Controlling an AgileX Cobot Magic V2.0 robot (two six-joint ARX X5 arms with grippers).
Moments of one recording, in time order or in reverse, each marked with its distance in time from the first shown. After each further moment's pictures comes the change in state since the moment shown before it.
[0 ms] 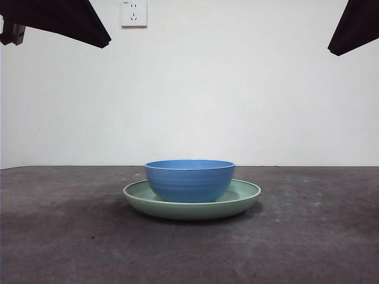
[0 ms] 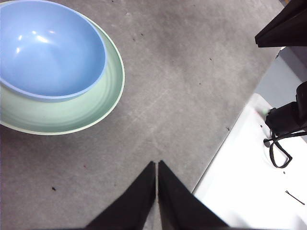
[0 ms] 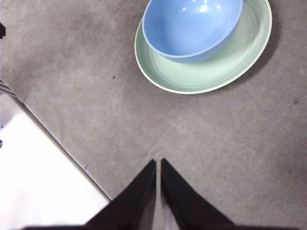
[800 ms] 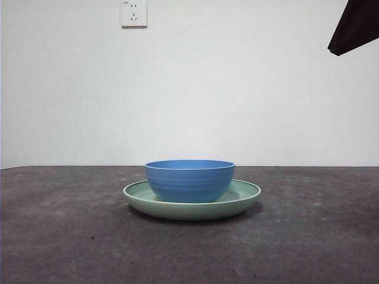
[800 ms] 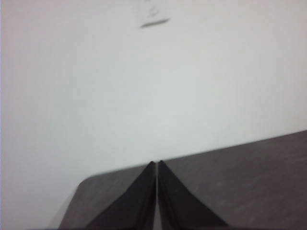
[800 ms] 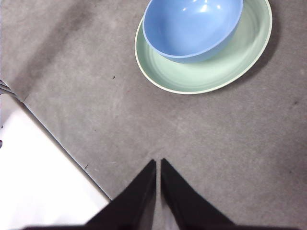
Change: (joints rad) left arm 0.525 -0.682 -0.443 0.716 -0.489 0.198; right arm 0.000 0.000 0.000 0.000 0.000 0.000
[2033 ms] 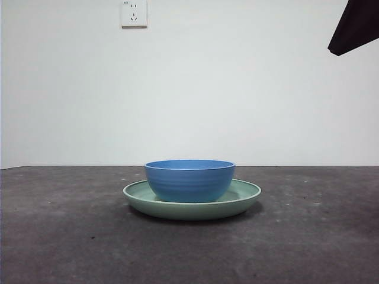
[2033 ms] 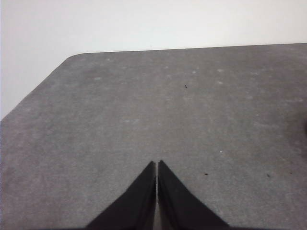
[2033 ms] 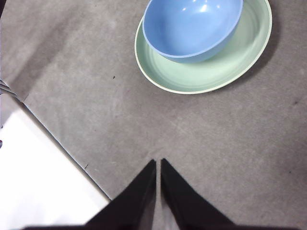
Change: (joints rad) left arm 0.019 -0.399 -0.507 -0.173 -0.051 -0.131; right arm 0.000 0.000 0.000 0.000 0.000 0.000
